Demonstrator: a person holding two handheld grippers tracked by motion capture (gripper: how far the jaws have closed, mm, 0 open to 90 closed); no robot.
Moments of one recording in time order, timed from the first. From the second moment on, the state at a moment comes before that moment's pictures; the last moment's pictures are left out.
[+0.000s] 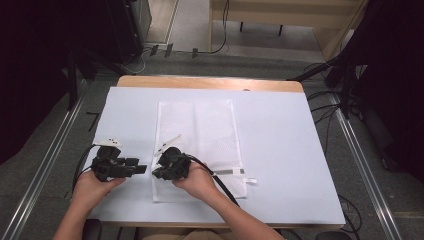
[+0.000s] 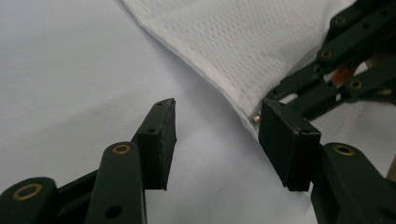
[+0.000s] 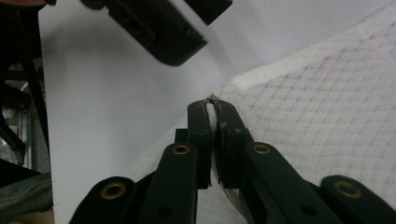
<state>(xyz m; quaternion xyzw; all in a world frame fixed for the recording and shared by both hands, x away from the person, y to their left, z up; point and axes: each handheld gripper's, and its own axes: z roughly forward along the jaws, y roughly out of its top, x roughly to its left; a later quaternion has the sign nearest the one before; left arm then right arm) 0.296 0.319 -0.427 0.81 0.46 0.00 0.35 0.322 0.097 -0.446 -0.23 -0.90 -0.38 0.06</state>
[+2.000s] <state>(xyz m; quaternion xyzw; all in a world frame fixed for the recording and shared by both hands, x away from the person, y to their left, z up) 0.299 0.293 -0.433 0.85 0.40 -0.07 0.34 0.327 0.091 -0.420 -0.21 -0.89 -0.41 0.09</state>
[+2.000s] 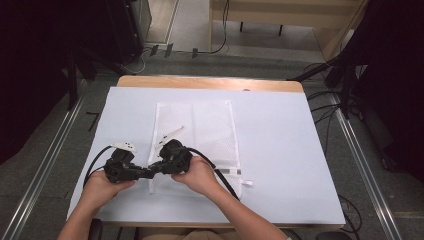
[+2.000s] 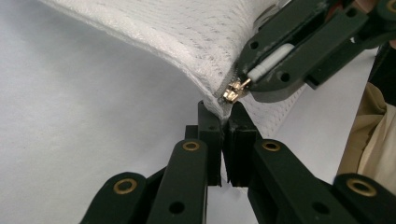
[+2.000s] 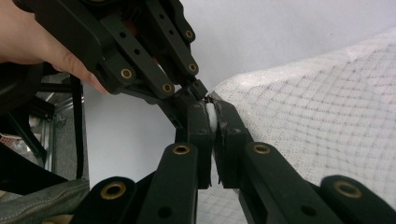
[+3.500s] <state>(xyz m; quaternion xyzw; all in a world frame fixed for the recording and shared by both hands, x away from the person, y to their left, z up) 0.300 0.290 -0.435 0.86 0.39 -0.08 0.33 0.329 0.081 -0.436 -0.20 -0.89 -0.40 0.10</state>
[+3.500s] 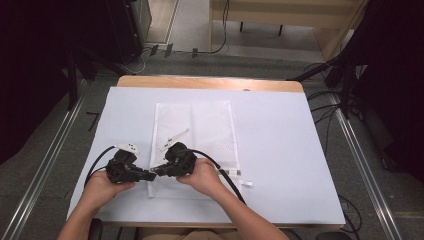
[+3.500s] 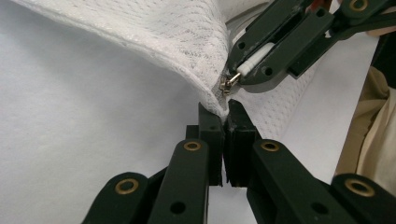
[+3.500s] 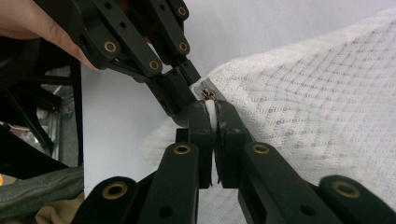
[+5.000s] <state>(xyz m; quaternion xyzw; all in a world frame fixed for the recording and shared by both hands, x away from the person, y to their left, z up) 0.297 0.299 -0.430 0.85 0.39 -0.07 0.35 0.337 0.048 -0.447 -0.19 -0.89 -0.40 0.08</state>
